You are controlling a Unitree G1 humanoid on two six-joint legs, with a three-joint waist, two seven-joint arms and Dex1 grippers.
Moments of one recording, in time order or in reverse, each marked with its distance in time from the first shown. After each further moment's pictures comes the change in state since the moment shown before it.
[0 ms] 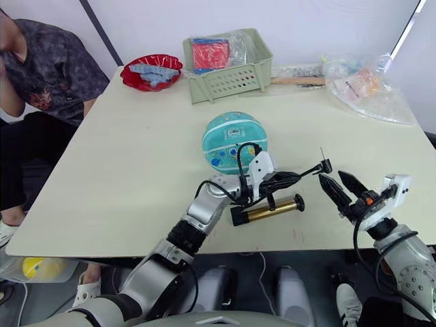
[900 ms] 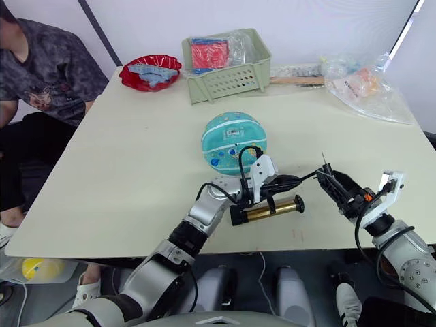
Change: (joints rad) left arm 0.003 -0.006 -0.006 0.034 0.011 -0.025 -0.016; right arm -0.030 -0.014 -0.014 0.051 0.052 0.057 0.050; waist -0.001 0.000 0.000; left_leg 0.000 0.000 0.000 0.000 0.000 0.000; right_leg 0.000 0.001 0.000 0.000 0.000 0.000
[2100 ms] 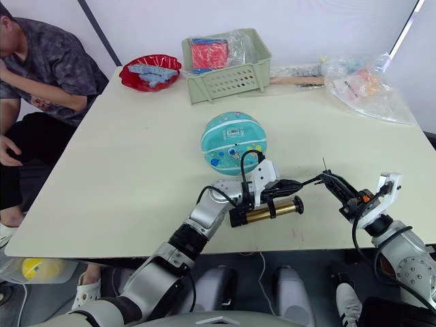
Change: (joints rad) left arm 0.021 0.001 -0.018 0.001 0.007 -0.013 -0.003; right arm -0.023 0.015 0.003 0.052 -0.085 -0.015 0.067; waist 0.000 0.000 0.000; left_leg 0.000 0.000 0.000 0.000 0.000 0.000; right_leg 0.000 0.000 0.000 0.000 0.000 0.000
